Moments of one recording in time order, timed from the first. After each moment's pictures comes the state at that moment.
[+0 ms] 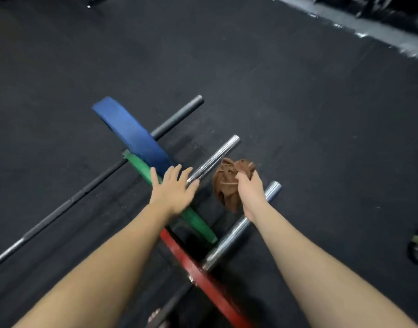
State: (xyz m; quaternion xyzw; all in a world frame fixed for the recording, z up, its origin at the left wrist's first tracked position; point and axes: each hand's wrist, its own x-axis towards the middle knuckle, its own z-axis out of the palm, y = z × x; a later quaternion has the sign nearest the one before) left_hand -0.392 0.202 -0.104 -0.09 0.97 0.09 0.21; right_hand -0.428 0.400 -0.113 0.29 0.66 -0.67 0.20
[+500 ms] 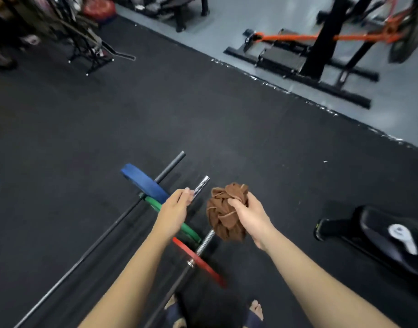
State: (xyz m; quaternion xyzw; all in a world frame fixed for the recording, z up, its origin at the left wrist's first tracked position) left_hand -0.293 0.274 0.422 -0.21 0.78 0.57 0.15; right_hand -0.295 0.483 0.428 0.21 0.73 -0.61 0.22
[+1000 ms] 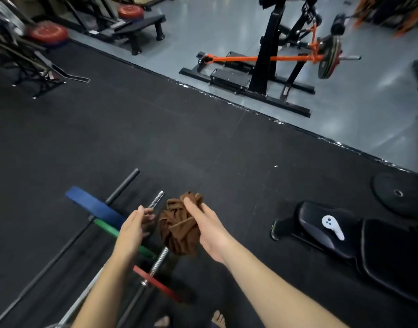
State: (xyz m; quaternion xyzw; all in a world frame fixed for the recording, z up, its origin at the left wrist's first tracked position) left_hand -0.272 0.400 0.422 -0.26 0.72 0.64 0.12; right_hand -0.262 0.596 0.472 0.20 0.54 -0.77 0.27
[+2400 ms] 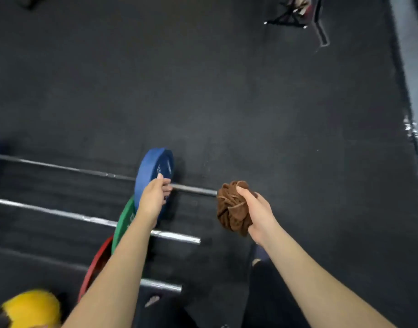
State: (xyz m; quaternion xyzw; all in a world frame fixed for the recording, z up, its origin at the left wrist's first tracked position) left_hand -0.779 0.216 0.294 -0.70 0.42 0.57 -0.14; right_hand -0.993 0.358 0.304 0.11 0.63 -0.50 0.58
